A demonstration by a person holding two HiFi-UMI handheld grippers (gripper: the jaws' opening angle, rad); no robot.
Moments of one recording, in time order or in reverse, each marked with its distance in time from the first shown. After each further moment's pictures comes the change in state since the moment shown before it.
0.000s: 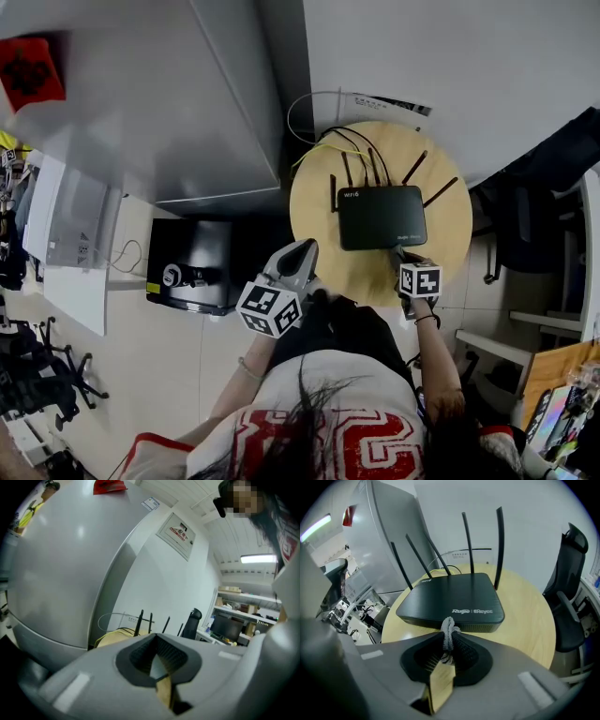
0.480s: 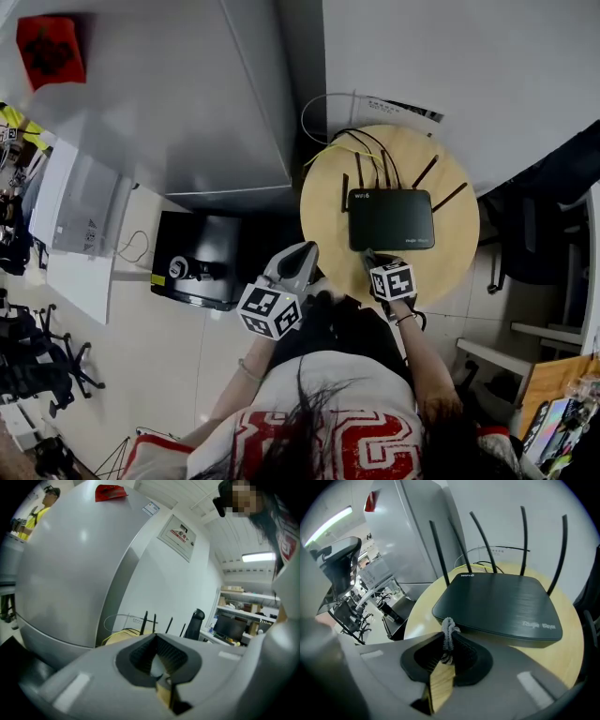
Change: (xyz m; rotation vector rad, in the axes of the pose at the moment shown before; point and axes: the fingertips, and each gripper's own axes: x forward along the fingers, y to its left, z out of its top) left arm -0.021 0.008 0.000 0.007 -0.017 0.046; right arm 0.033 0.102 0.008 -0.204 0.045 0.168
